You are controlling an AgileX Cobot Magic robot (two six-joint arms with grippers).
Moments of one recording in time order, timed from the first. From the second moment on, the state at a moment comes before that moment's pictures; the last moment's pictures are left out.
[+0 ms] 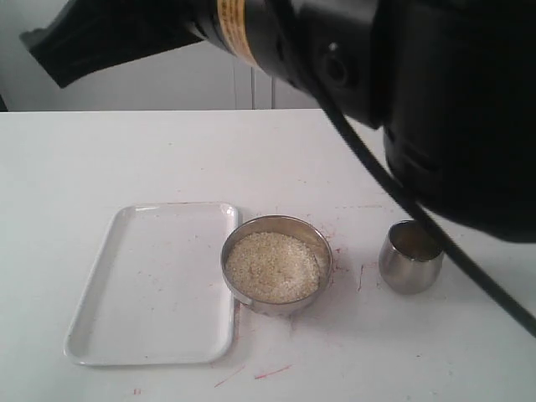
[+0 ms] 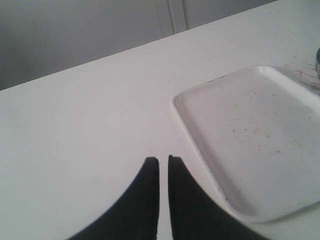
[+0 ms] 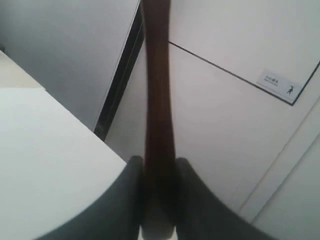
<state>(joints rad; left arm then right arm) -0.09 0.00 0.01 0.00 0.08 0.11 1.02 1.36 -1.22 -1.67 0.50 1.31</state>
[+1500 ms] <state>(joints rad) -0.09 0.00 0.01 0.00 0.08 0.11 0.93 1.86 -1.77 -0.09 1.17 -0.07</state>
